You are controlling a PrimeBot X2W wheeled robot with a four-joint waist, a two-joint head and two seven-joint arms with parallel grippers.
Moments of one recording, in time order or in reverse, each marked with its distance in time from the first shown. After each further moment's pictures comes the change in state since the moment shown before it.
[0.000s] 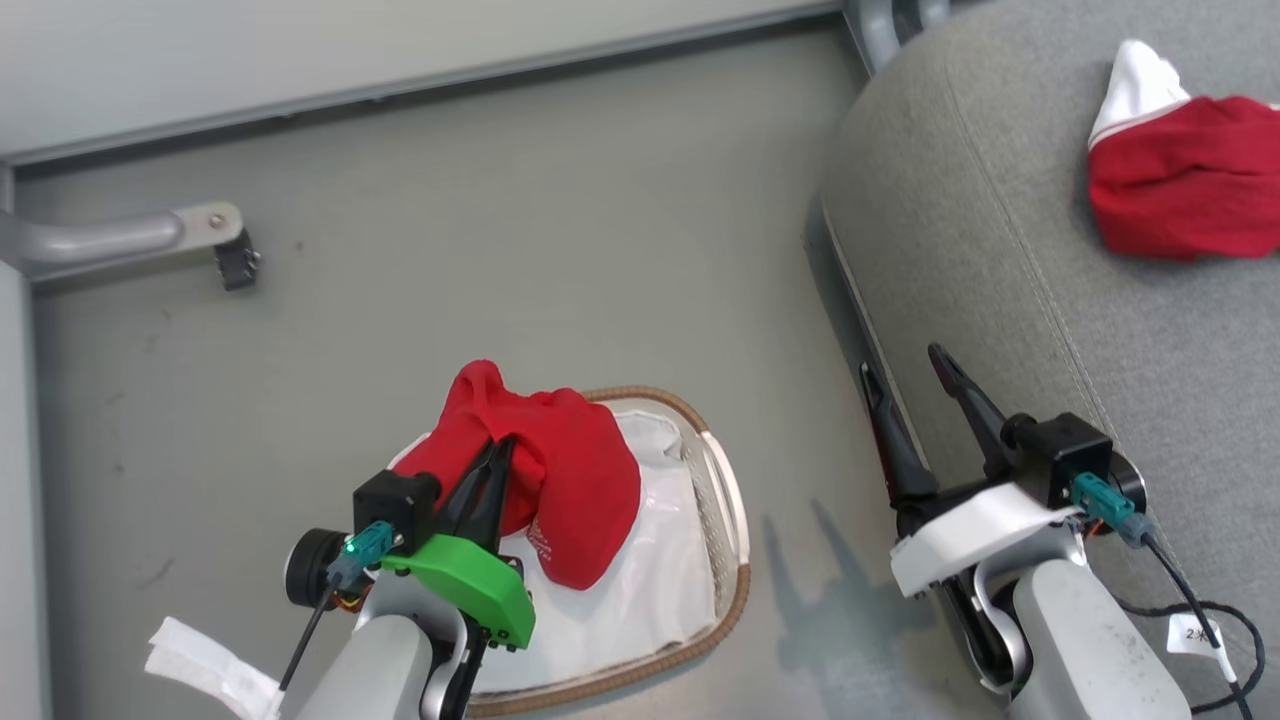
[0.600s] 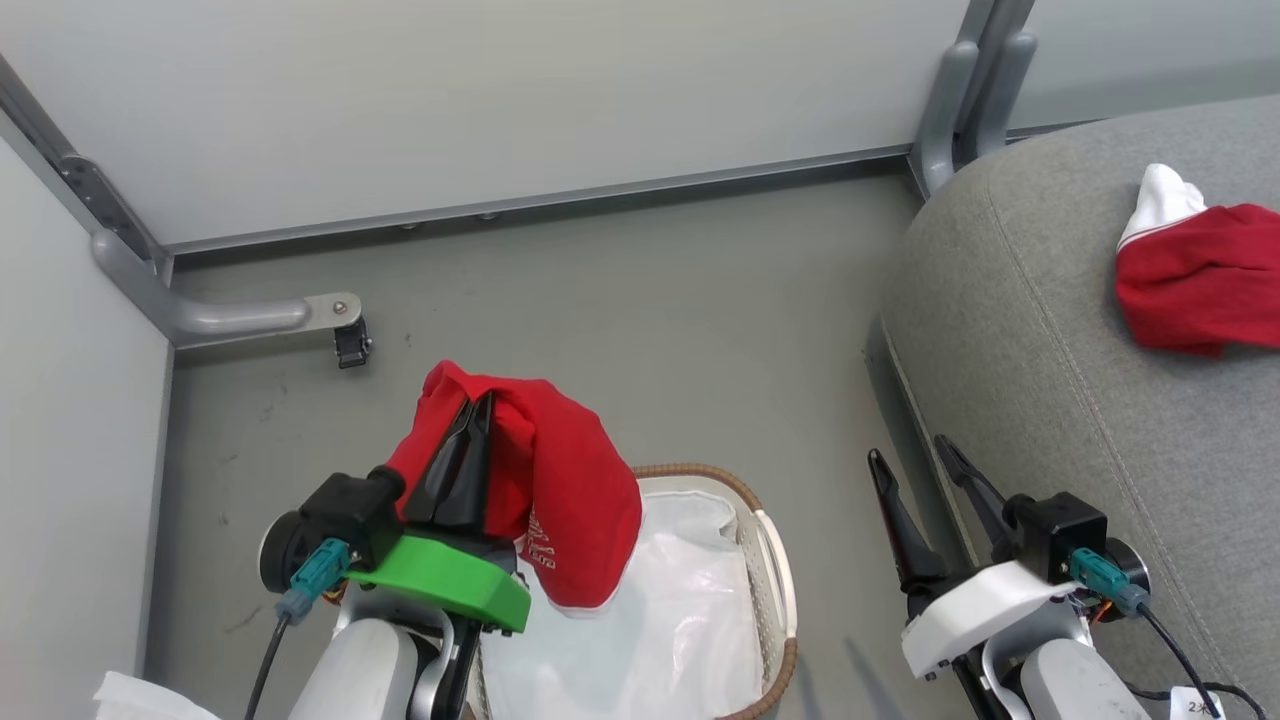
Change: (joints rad) left arm 0.116 -0.015 0.113 -0.298 0.044 0.000 0.000; right arm 0.117 0.000 -0.007 0.023 0.003 0.000 0.000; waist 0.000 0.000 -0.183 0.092
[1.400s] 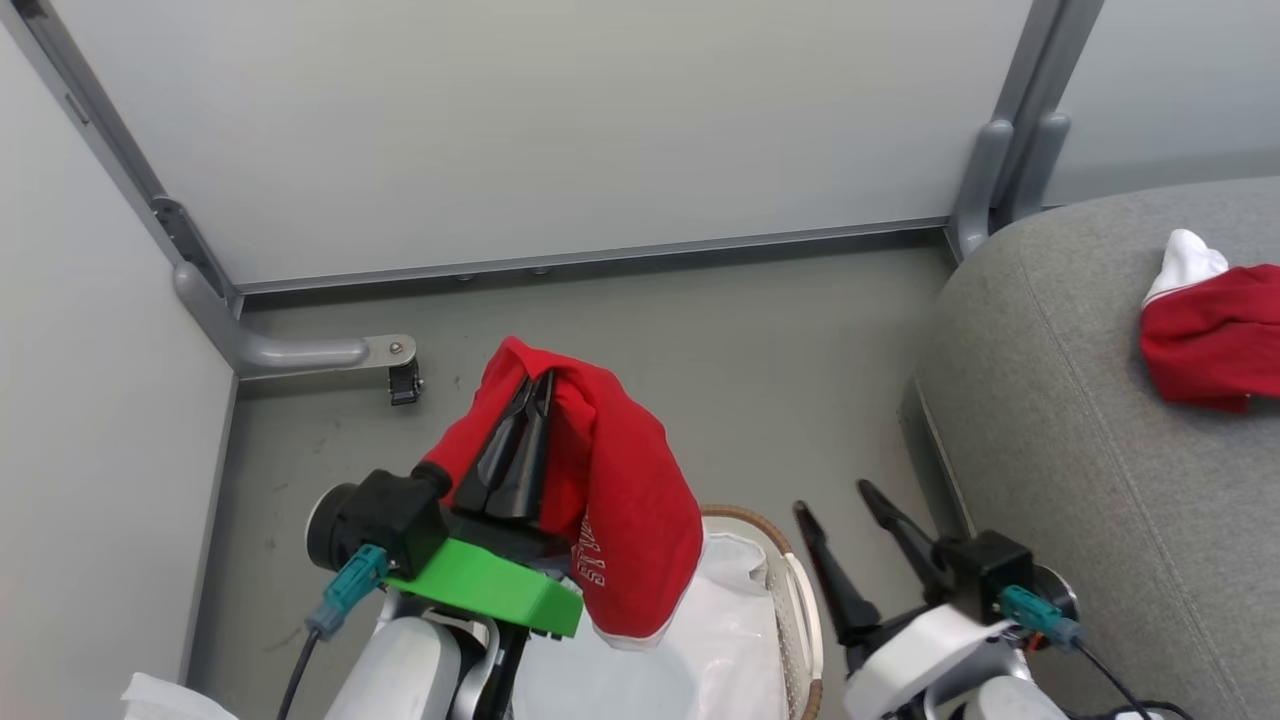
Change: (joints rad) left arm 0.014 -0.016 -0.073 -0.161 -0.009 0.000 0.000; right arm 0.043 0.000 0.138 -0.007 0.040 0.000 0.000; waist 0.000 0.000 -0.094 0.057
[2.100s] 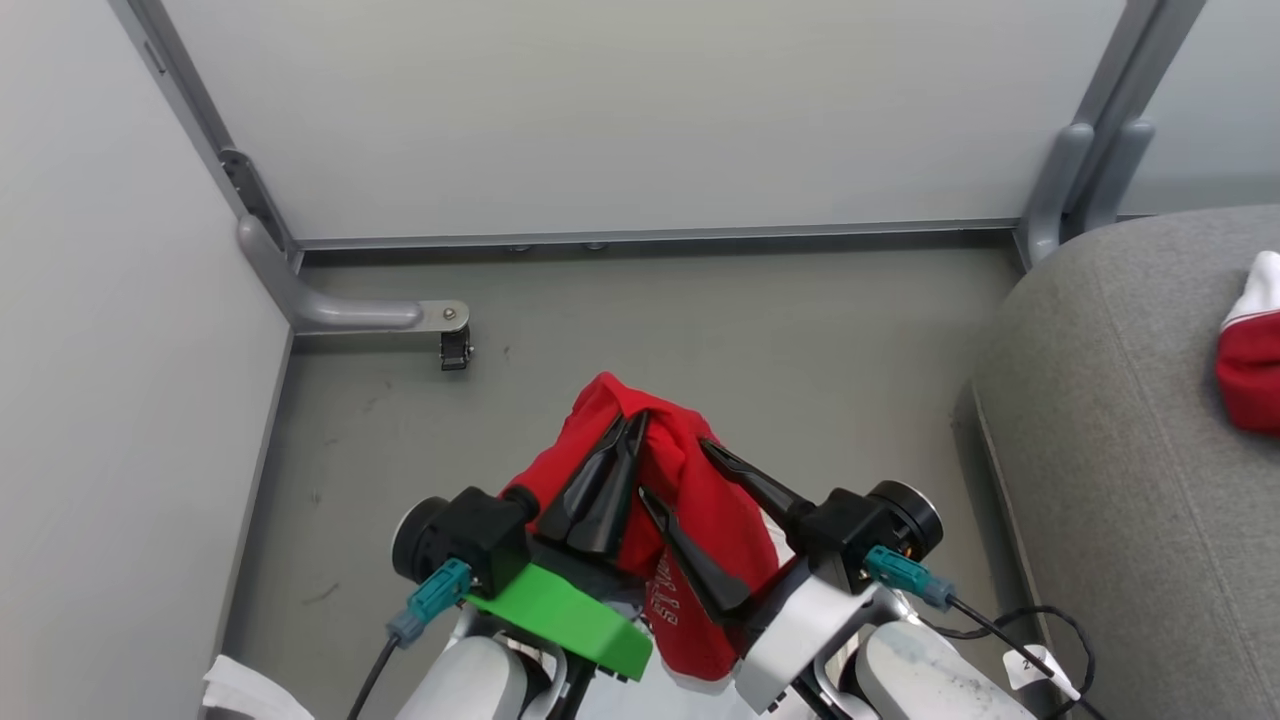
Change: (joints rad) left arm -0.012 -0.002 -0.157 0.037 -0.059 0.000 0.000; right arm -0.188 0.001 0.305 -0.029 0.020 0.000 0.000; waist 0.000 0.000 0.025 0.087
